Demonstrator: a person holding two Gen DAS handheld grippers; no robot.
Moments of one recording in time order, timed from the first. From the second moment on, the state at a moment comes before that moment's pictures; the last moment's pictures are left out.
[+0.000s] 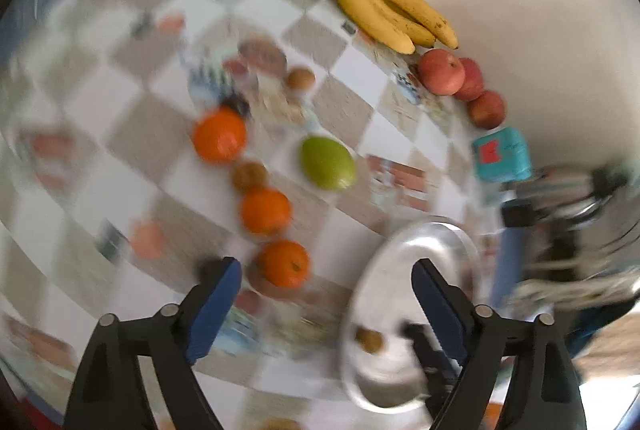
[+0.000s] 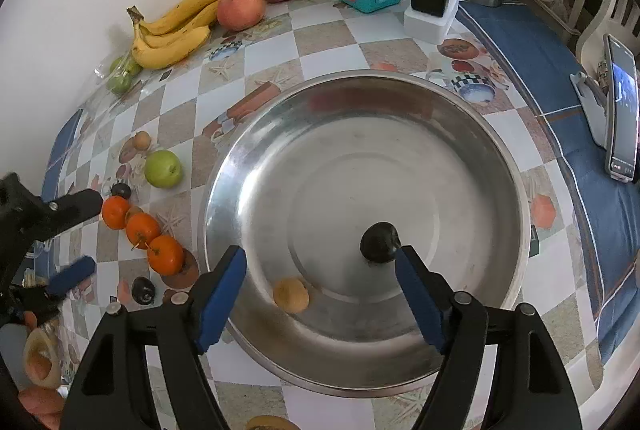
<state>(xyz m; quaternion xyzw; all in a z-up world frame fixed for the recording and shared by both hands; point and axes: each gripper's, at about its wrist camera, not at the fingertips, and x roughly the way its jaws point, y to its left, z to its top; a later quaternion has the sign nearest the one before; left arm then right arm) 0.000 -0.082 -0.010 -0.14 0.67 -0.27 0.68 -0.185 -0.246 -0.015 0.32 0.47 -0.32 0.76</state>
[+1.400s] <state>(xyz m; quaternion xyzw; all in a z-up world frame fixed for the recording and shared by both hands) 0.041 0.004 -0.029 0.12 0.55 -0.16 0.81 -0.101 -0.163 -0.001 0.23 0.45 -0.20 0.84</state>
